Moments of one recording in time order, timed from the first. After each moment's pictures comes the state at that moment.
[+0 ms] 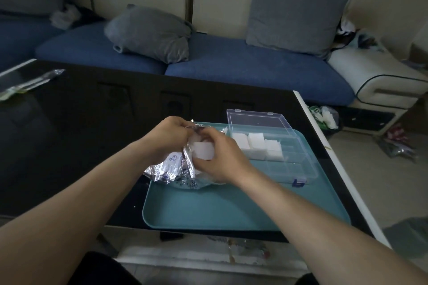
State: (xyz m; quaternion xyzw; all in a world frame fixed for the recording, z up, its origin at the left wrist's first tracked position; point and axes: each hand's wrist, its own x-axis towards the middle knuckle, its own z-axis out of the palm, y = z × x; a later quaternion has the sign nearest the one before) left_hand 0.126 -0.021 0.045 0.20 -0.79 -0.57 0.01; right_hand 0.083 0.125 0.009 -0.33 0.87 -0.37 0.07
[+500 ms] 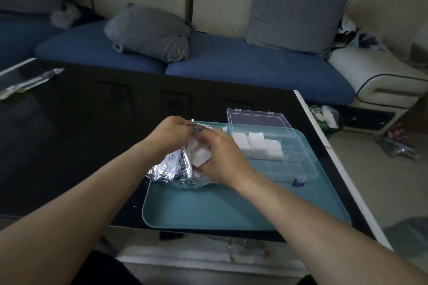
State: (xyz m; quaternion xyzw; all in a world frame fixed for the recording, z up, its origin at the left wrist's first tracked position) left_hand 0.122 -0.020 0.043 0.23 -0.80 -0.55 0.03; right_hand 0.085 0.124 0.009 -0.38 0.87 -0.31 0.01
